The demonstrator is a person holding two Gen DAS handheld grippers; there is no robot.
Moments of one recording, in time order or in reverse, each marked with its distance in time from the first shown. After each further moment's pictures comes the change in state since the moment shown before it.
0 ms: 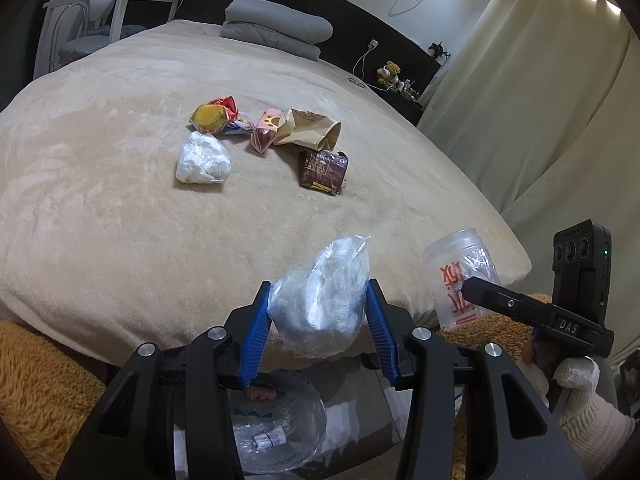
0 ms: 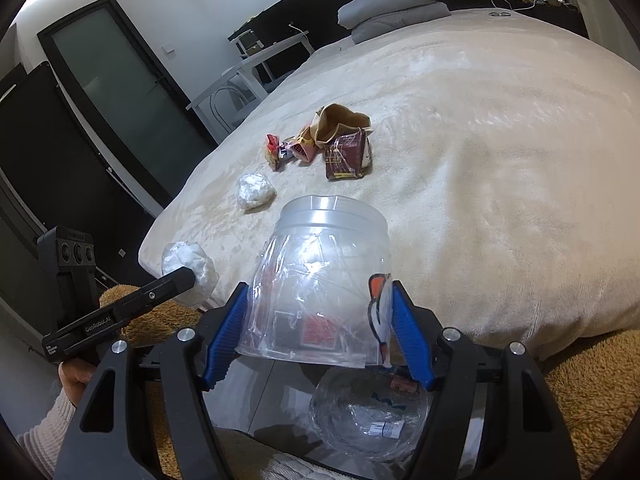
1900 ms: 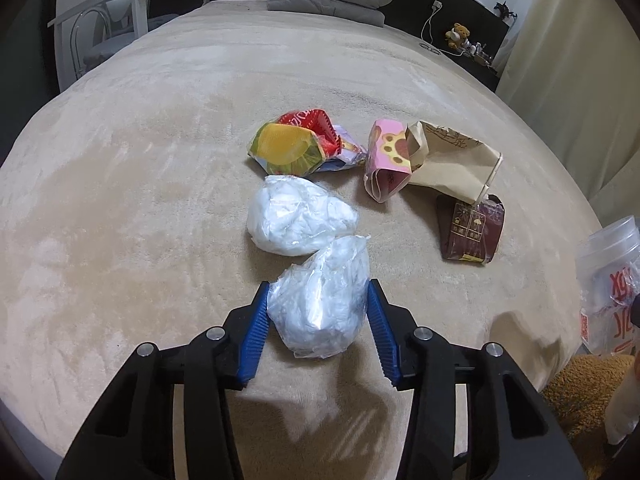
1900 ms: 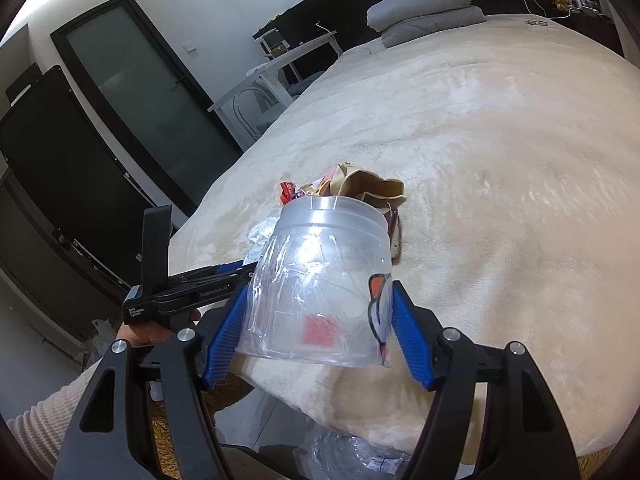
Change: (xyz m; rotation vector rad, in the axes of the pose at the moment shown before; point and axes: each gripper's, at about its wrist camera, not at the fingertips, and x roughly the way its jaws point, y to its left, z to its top) left arm 0.106 0.073 0.107 0.039 0.143 0.298; right arm 0.035 -0.005 0.092 -0.052 0.011 0.096
